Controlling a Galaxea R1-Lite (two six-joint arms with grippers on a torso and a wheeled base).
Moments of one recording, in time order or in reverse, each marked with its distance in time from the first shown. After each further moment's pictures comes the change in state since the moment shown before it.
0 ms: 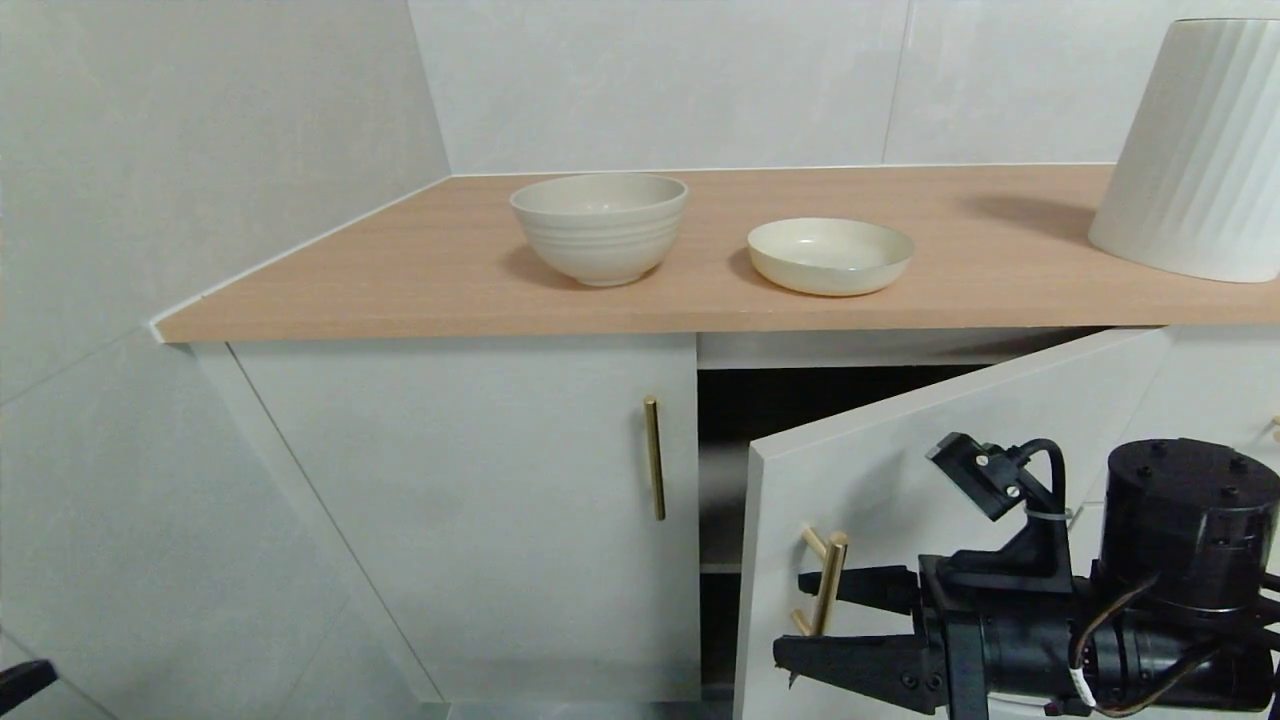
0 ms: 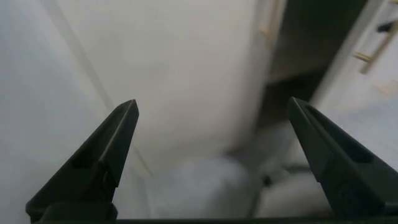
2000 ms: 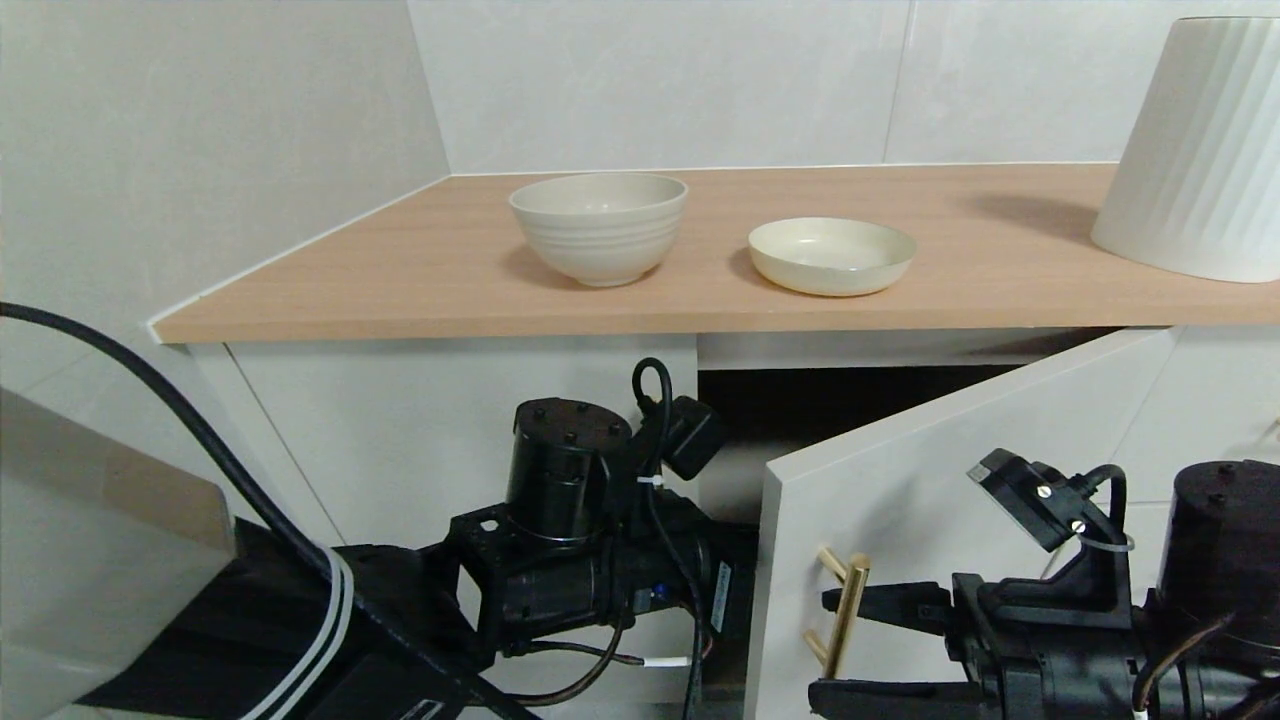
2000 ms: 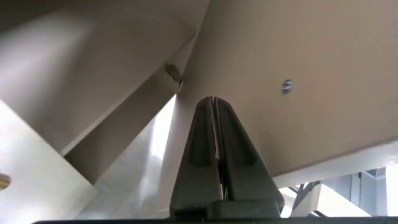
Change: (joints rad) left arm -0.737 1.421 -0.397 -0.904 -0.037 -0.295; right arm -0.008 -0.076 0.074 -0.002 -0.004 -0.056
